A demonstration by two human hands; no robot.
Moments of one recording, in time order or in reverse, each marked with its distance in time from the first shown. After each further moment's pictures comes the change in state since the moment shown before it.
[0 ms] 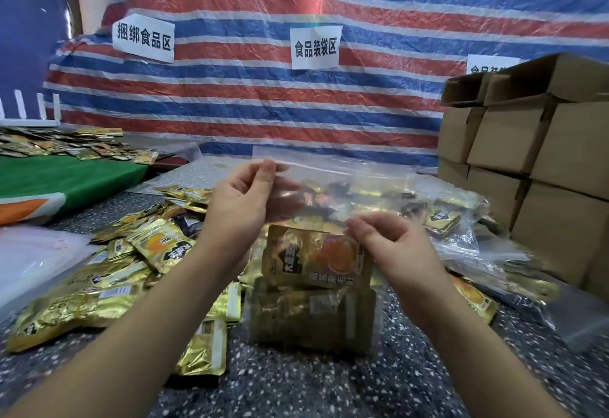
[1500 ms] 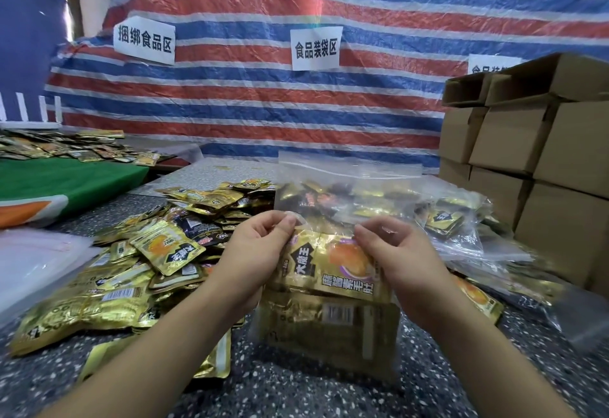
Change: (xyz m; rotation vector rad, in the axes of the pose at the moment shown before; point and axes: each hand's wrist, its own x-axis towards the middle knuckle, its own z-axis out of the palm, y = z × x) left_hand -0.018 -0.035 -0.009 0.063 -0.030 -0.279; right_hand 0.004 0.008 -0.004 0.015 -0.042 0.097
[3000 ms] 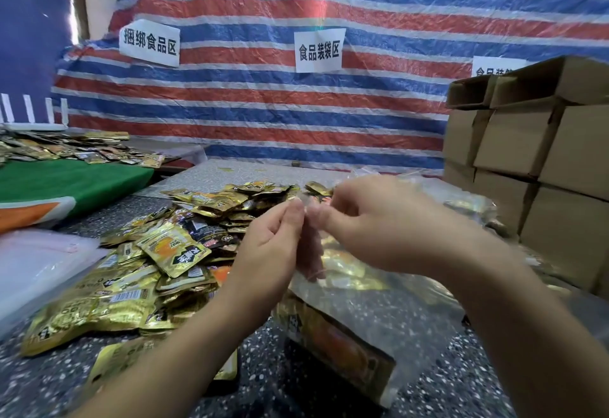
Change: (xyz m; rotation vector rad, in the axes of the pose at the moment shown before) left_hand -0.022 0.013 0.012 0.081 -0.163 0.355; right_hand -0.015 -0.107 0.039 -1.177 -0.239 -0.298
